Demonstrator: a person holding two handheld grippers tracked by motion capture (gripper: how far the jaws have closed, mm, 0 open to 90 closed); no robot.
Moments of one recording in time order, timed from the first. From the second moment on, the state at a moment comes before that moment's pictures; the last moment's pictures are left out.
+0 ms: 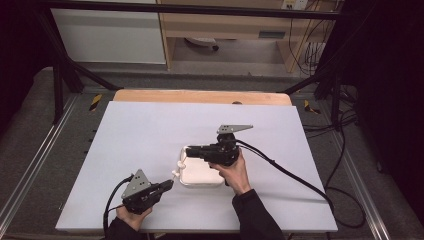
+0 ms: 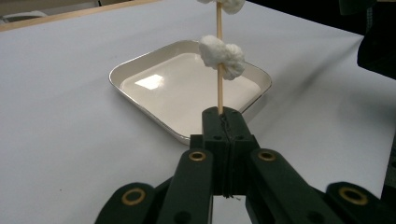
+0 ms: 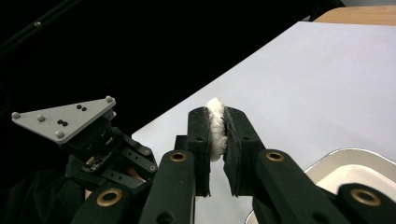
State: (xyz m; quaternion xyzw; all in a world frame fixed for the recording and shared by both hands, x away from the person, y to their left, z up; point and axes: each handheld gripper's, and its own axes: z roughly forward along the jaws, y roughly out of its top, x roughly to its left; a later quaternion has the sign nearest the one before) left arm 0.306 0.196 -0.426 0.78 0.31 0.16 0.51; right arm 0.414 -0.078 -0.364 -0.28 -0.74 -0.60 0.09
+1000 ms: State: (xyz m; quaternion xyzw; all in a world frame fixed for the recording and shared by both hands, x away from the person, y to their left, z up) left arm 0.304 0.192 -0.428 0.79 0.31 0.17 0.51; right arm 0.408 -0.072 -0.372 -0.27 -0.74 -0.60 0.10
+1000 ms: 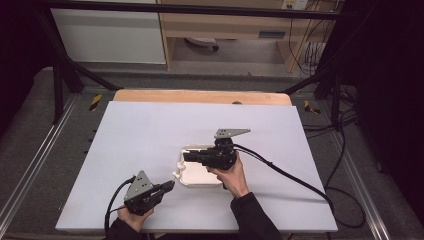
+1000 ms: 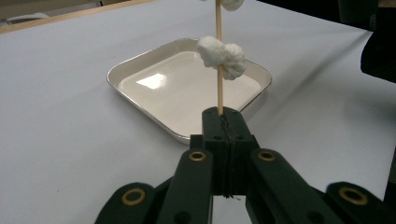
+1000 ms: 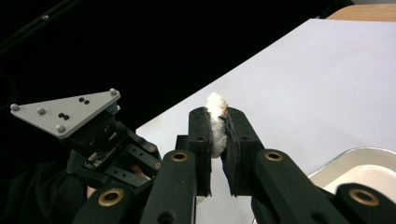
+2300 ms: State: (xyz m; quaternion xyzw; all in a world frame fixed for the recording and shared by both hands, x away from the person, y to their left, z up) left arm 0.311 0.199 -0.425 0.77 0.33 0.15 0.53; right arm 0.399 -0.116 -0.380 -0.28 -0.78 -0.55 -0.06
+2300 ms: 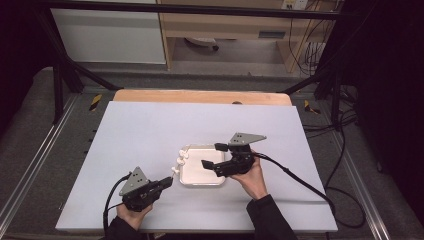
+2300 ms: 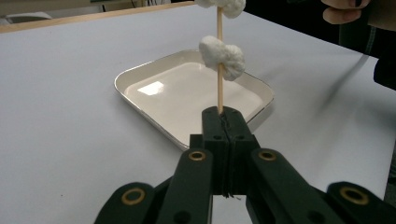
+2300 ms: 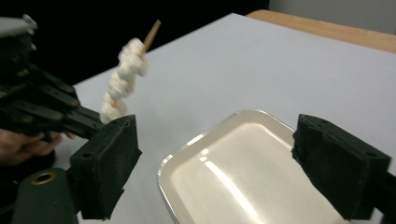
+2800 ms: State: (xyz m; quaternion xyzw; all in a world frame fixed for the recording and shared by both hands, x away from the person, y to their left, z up) left arm 0.323 0.194 -0.414 0.78 0.33 0.13 0.51; right arm 0.394 -0.177 -0.416 -0.33 -0.80 -0.48 -0.10
